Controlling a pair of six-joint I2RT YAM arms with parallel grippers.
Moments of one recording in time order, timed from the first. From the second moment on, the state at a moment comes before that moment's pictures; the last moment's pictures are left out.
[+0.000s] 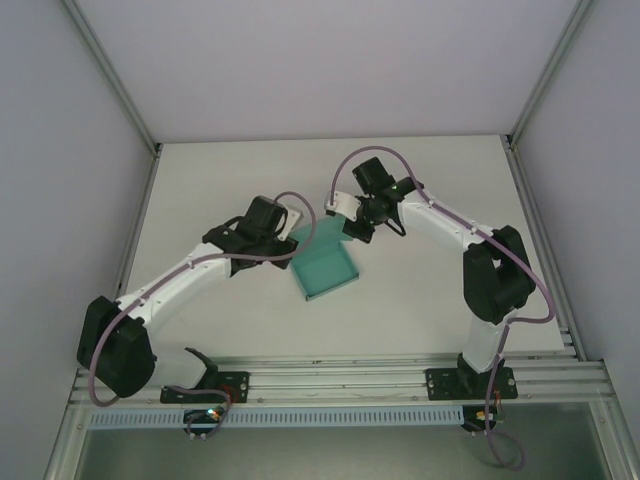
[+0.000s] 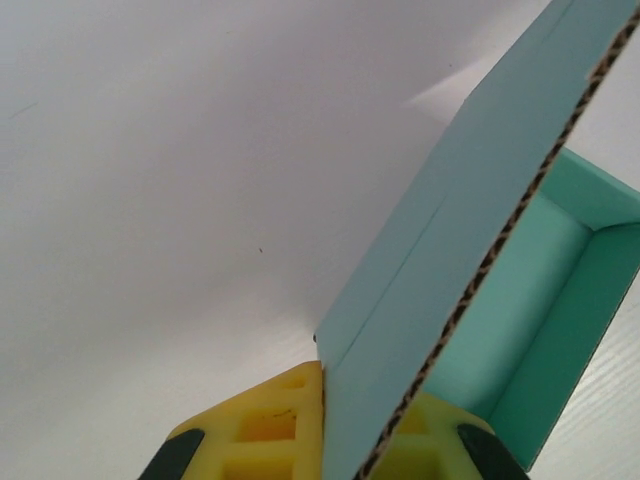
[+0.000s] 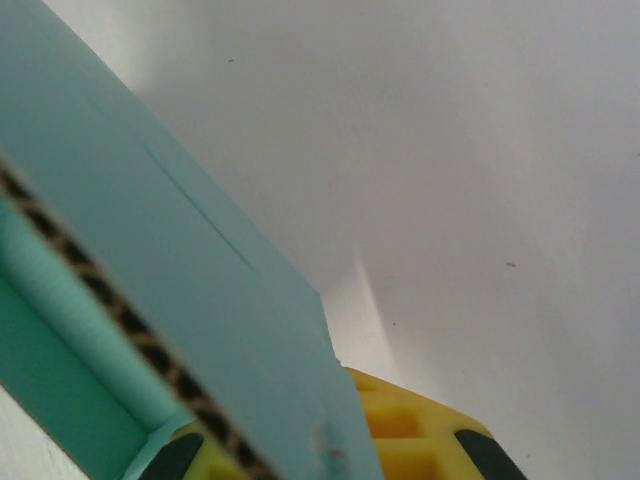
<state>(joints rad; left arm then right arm) -0.66 1.35 1.01 -0.60 -0.02 -0.10 0.49 1.82 1.46 -0.71 -0.26 -0.67</state>
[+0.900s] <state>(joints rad) -0.61 1.67 1.15 -0.20 -0.07 -0.64 0.56 1.75 1.27 -0.34 0.17 0.43</state>
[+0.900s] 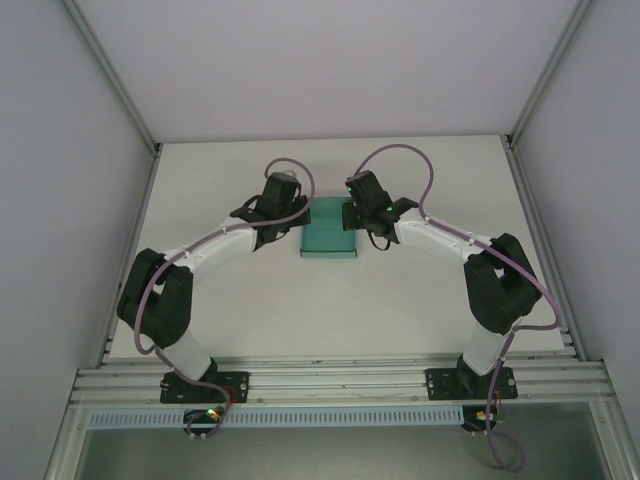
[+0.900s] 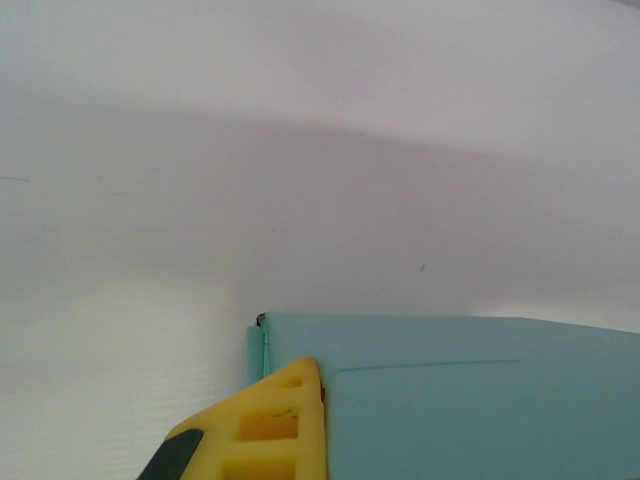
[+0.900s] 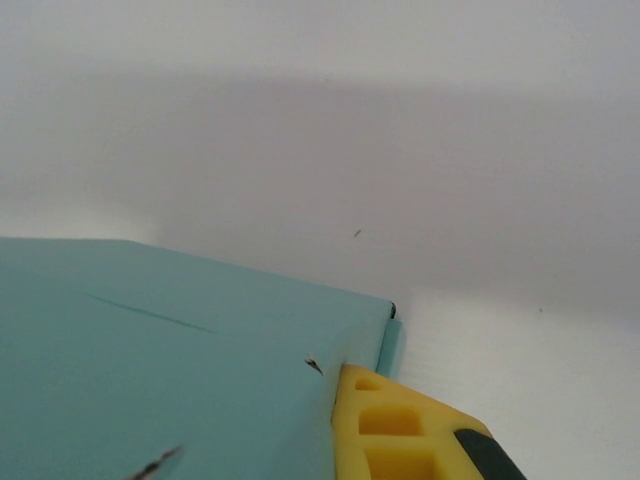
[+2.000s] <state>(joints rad) -0.78 1.45 0.86 -0.11 -0.07 -0.47 0.70 1.54 0.72 0.17 0.36 0.35</state>
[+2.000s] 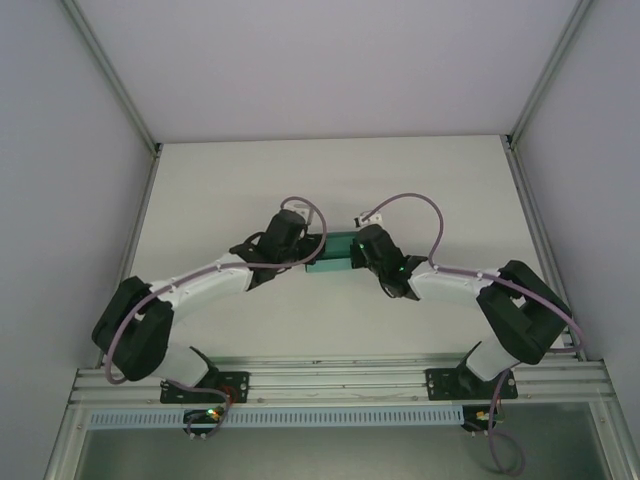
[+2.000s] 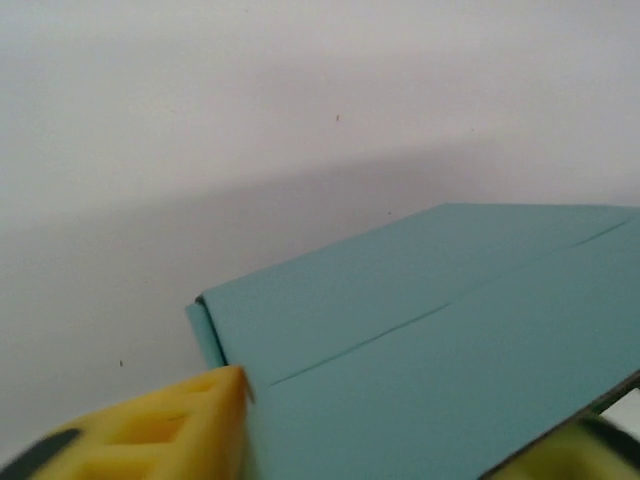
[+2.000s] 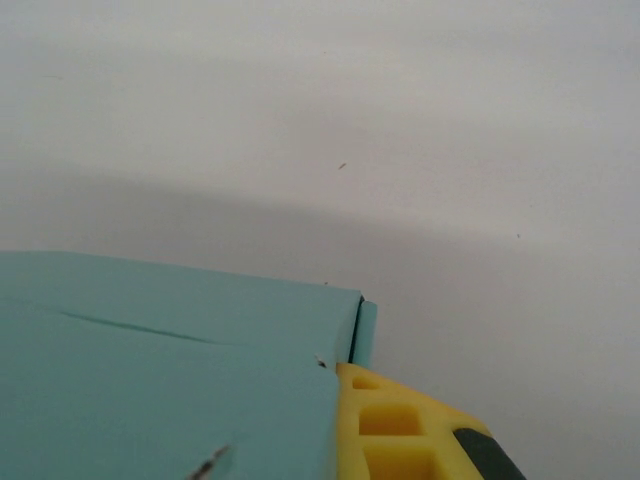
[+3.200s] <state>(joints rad) -0.58 1.46 0.81 -0.22 0.18 -0.68 0.84 1.47 0.59 0.09 0.37 0.35</state>
